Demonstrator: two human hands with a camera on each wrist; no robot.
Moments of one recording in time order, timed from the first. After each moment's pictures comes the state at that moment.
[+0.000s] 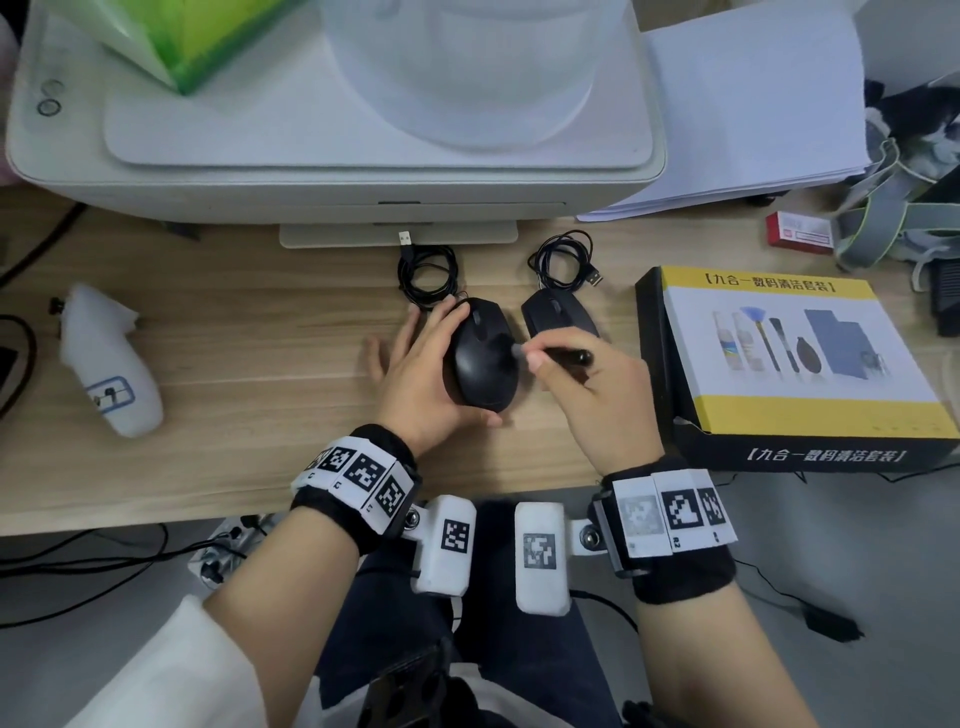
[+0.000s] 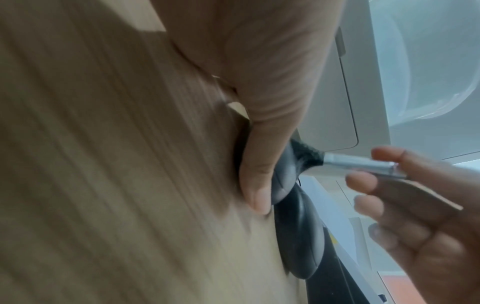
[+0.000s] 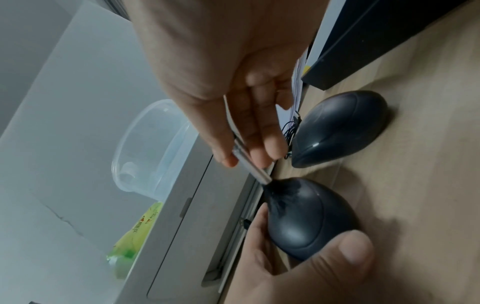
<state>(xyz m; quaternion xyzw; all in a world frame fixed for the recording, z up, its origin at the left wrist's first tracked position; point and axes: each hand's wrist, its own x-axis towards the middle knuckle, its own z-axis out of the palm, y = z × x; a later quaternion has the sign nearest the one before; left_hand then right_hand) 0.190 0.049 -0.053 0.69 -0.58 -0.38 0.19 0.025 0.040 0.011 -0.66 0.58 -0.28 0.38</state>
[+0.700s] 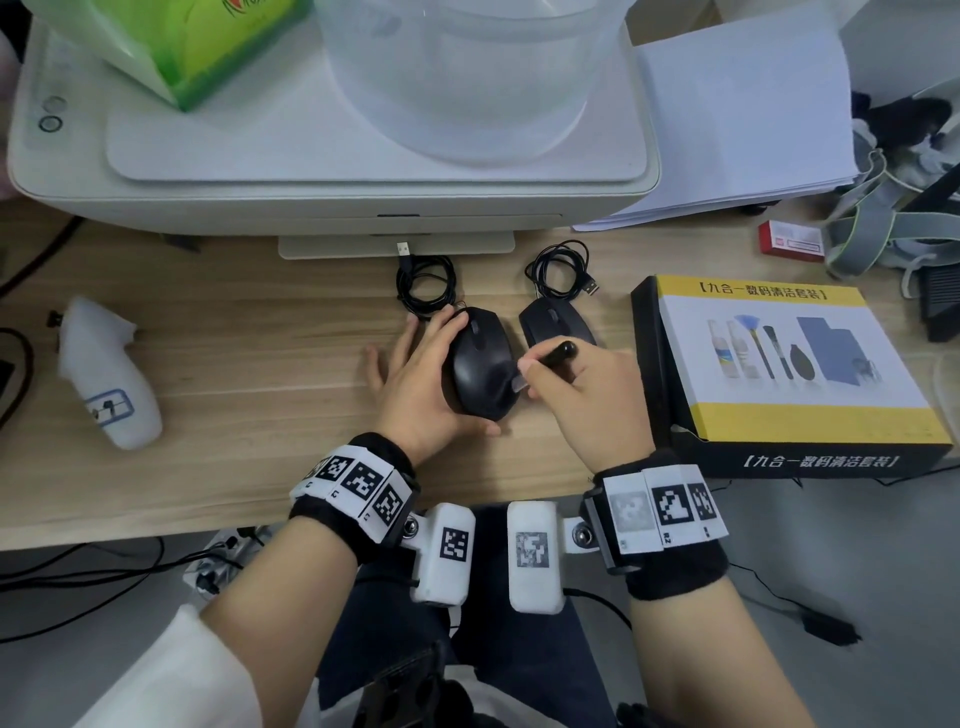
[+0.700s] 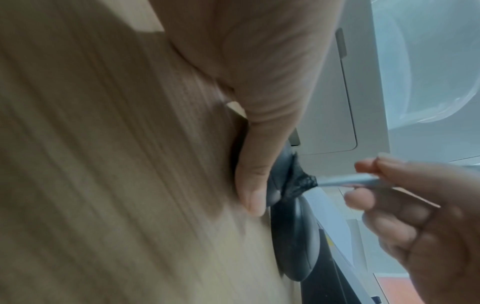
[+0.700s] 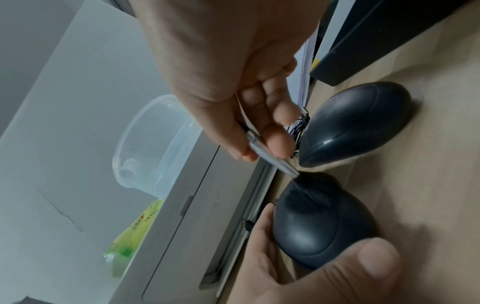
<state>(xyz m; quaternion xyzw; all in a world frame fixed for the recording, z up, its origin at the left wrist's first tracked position) 0.191 0.046 -0.051 0.69 -0.58 -0.39 0.19 0.034 0.033 0.012 -0.67 0.60 -0.26 0.36</state>
